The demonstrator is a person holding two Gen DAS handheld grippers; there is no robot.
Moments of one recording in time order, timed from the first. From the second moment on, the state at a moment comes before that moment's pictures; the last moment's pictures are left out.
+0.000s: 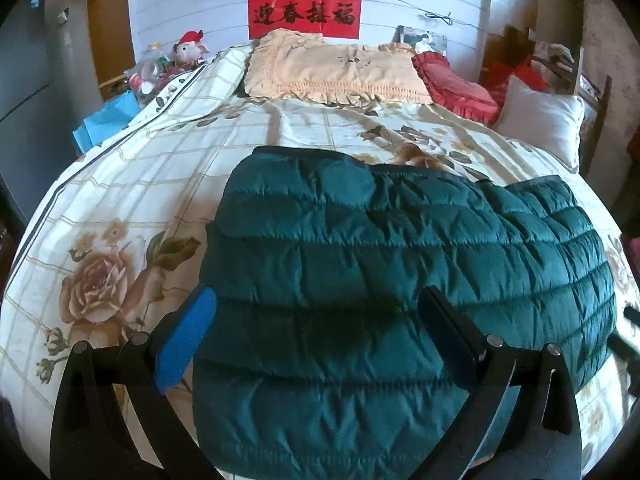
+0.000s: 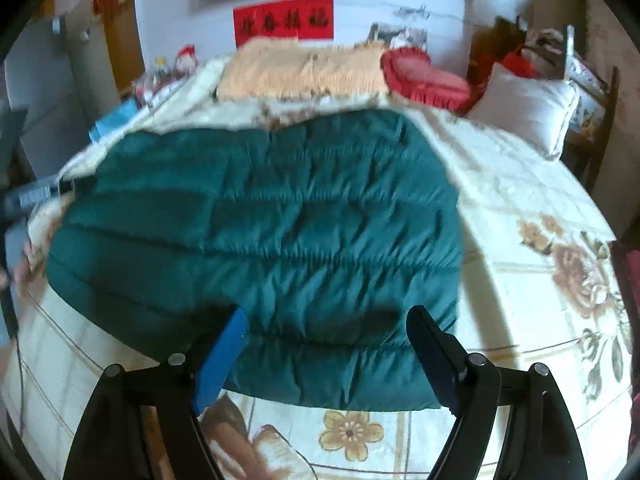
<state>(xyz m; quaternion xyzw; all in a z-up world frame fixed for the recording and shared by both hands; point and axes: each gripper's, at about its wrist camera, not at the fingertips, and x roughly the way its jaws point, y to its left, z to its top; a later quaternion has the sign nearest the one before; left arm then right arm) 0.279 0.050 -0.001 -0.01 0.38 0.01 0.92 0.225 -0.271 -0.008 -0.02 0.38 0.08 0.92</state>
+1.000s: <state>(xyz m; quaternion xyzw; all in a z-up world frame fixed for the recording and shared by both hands) 0.273 0.099 -0.015 -0.14 0.41 -0.04 0.90 0.277 -0.322 -0.006 0.08 0.39 0.08 0.91</state>
